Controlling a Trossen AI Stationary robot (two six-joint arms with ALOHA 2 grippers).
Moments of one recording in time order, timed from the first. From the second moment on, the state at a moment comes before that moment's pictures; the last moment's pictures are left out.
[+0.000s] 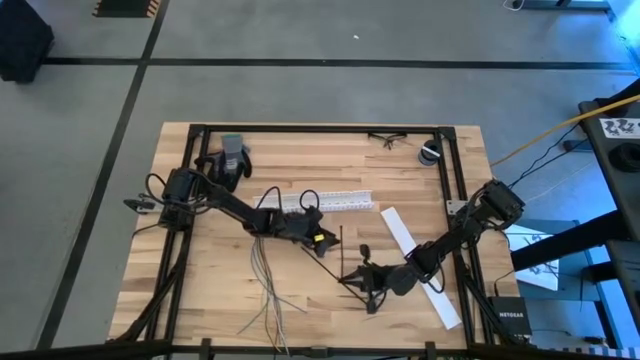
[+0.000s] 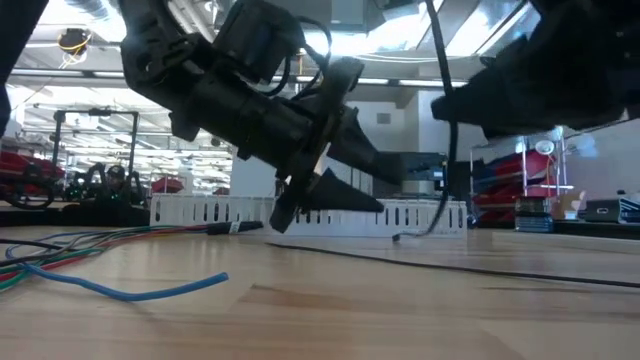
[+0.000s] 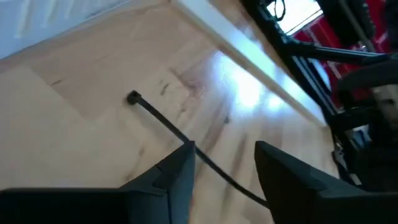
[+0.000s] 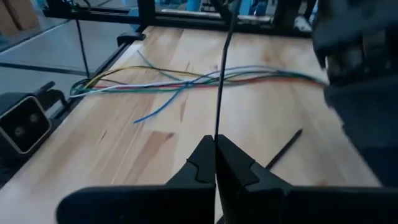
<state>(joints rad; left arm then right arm) -0.13 1.99 0.87 0.70 -0.12 -0.91 0.65 1.81 0.63 0.82 0.54 0.15</state>
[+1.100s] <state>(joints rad) -0.16 1.99 0.87 0.65 -0.16 -1.10 0.68 1.79 0.69 0.86 0.68 -0.17</state>
